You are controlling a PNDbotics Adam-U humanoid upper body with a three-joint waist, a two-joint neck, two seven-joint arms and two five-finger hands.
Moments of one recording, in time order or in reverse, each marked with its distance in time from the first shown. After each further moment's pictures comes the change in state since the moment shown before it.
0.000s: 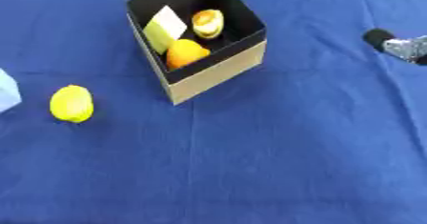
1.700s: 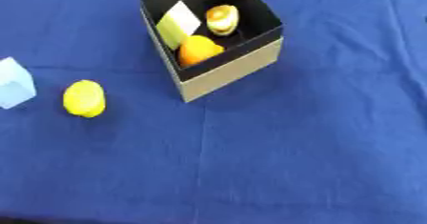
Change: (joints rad) left arm -0.283 -0.041 -0.163 0.432 -0.125 -0.042 -0.413; right arm 0.088 0.158 -0.060 0.000 0.004 0.040 -0.244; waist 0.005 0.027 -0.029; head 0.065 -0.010
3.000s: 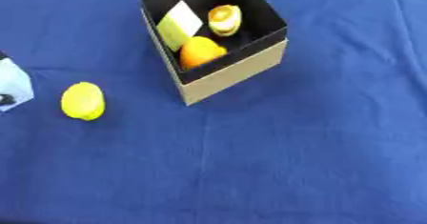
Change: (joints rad) left arm -0.095 -0.104 -0.041 0.183 -0.122 -0.018 -0.033; right arm -0.008 0.034 -0.006 0.000 -0.001 0.008 -0.024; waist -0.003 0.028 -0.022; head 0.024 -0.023
